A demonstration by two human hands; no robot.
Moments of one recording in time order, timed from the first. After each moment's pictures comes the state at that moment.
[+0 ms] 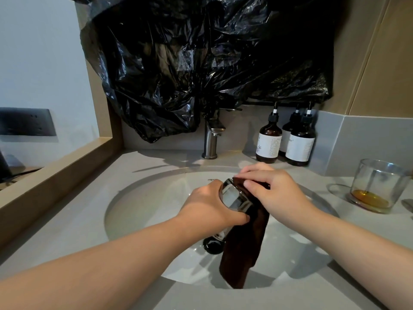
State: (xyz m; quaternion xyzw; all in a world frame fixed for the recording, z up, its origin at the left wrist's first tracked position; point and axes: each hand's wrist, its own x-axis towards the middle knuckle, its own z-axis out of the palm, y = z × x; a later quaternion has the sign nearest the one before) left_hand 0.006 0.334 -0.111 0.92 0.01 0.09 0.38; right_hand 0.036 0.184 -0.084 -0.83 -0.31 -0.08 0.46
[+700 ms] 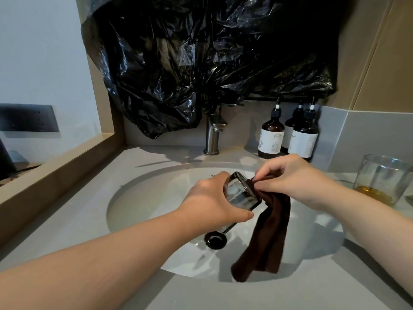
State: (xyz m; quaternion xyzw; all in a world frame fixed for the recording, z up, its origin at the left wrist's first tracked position) left_hand -0.003 0.332 -0.105 0.92 -0.03 0.10 0.37; right_hand 0.048 0.162 -0.061 -0.85 -0.26 0.00 0.45
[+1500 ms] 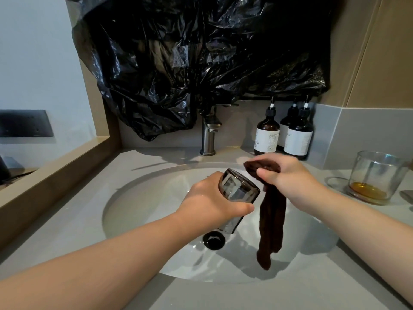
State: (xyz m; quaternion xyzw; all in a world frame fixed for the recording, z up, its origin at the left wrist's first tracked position) left_hand -0.003 0.329 -0.104 0.91 0.00 0.10 0.41; right_hand 0.060 0.163 -0.076 -0.82 -0.20 -0.05 0.53
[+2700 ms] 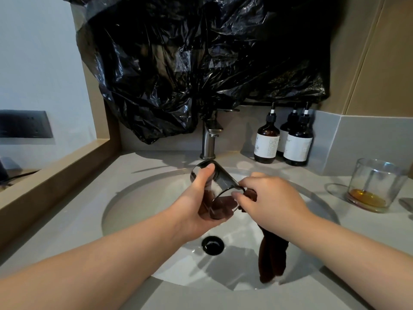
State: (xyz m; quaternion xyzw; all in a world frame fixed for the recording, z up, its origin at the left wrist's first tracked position) left_hand 0.004 0.339 -0.100 0.47 0.16 -0.06 0.86; right_hand 0.025 0.189 -0.084 -0.94 -0.25 -0.20 0.16
